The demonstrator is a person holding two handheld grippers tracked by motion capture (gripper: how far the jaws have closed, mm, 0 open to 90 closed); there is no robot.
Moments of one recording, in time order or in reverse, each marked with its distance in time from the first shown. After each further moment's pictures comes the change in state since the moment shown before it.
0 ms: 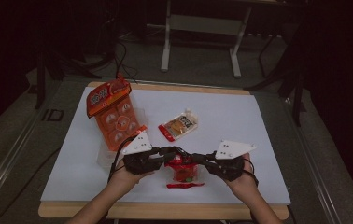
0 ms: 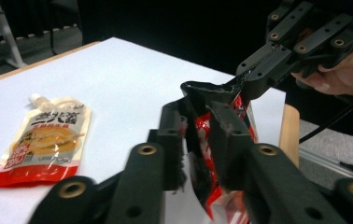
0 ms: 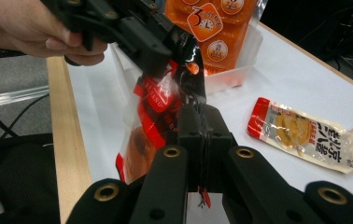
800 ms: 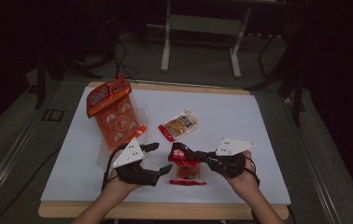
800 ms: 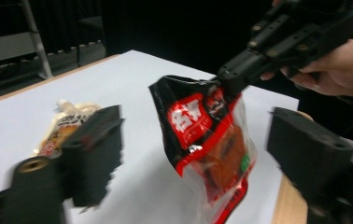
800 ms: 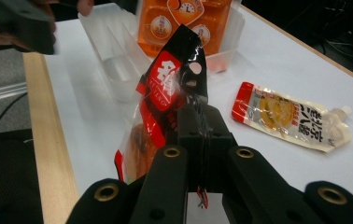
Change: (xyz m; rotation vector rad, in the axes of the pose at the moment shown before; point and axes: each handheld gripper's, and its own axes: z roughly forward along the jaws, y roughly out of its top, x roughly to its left) left arm -0.015 -0.009 -0.019 -0.064 0.090 0.018; right arm -0.009 -0.005 0.001 0.038 -0.051 0.029
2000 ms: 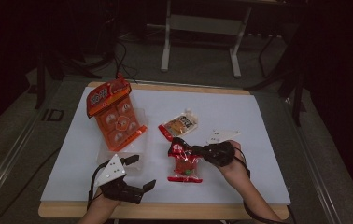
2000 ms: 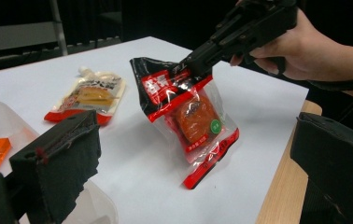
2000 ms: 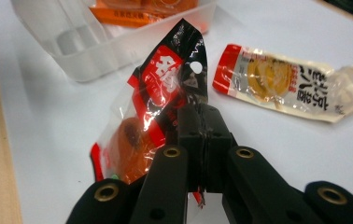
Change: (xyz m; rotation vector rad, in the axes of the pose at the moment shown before) left arm -0.006 -0.050 -0.036 -0.021 0.069 -0.063; right arm -0.037 -0.018 0.046 0.110 -0.016 0.079
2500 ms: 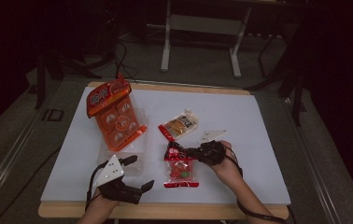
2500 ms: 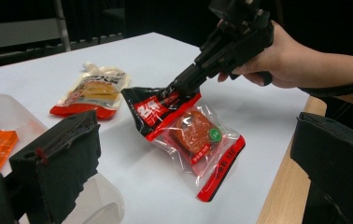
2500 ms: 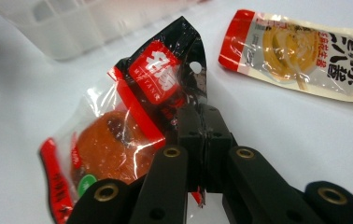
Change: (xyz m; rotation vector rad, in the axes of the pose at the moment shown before) left arm 0.002 -0.004 -0.003 0.016 0.011 0.002; right arm -0.009 -0.011 0.037 0.085 0.030 0.032
